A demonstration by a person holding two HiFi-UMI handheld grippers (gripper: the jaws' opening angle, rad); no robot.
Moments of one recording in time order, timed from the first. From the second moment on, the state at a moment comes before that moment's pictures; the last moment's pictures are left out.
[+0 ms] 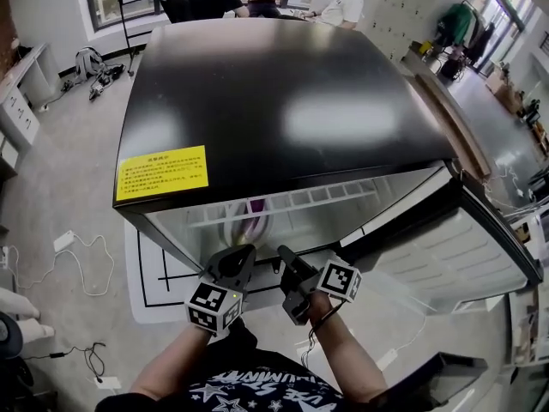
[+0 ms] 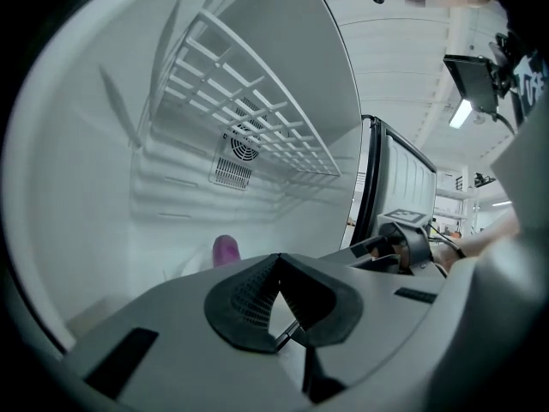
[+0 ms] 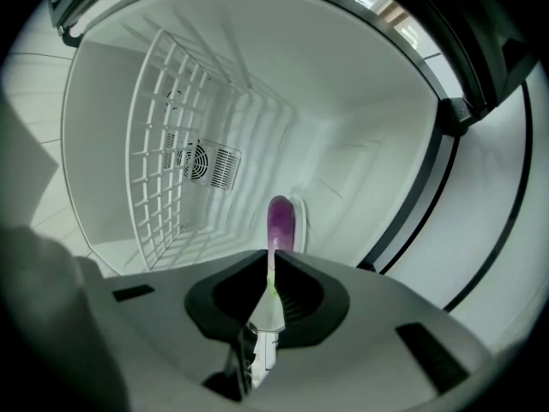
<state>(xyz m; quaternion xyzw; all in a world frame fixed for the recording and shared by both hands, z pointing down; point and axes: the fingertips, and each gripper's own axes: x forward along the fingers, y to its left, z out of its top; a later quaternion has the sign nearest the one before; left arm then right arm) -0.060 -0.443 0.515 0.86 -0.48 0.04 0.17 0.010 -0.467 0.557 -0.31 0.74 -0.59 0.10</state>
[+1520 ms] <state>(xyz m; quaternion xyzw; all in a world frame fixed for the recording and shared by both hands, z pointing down) -0.019 -0.162 0.461 0.85 -0.50 0.03 0.12 0.058 -0.180 0.508 -0.27 0.79 -0.54 0.11</state>
